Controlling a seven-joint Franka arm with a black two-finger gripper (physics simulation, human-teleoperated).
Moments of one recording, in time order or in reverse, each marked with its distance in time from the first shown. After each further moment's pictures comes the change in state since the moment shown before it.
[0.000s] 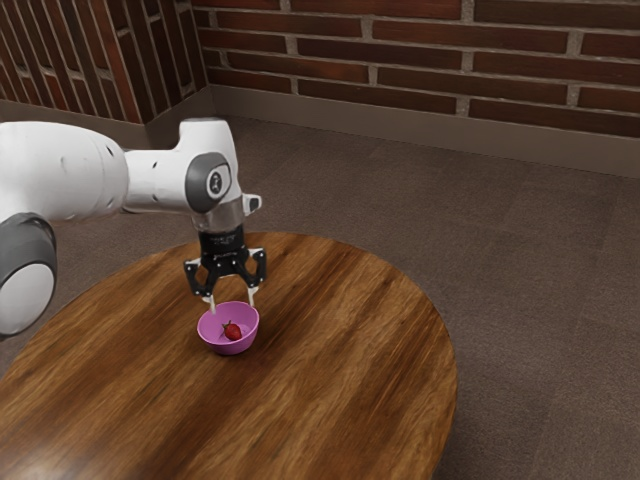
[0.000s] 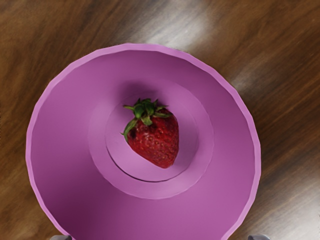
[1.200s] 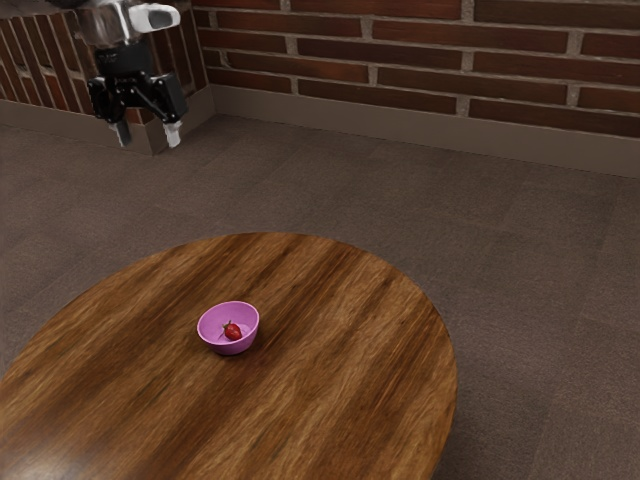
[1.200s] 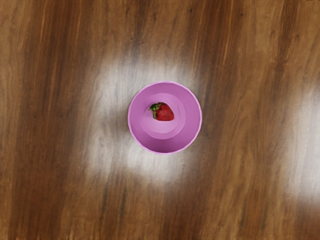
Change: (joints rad) arm 0.594 -0.336 -0.544 0.454 0.258 -0.535 0.579
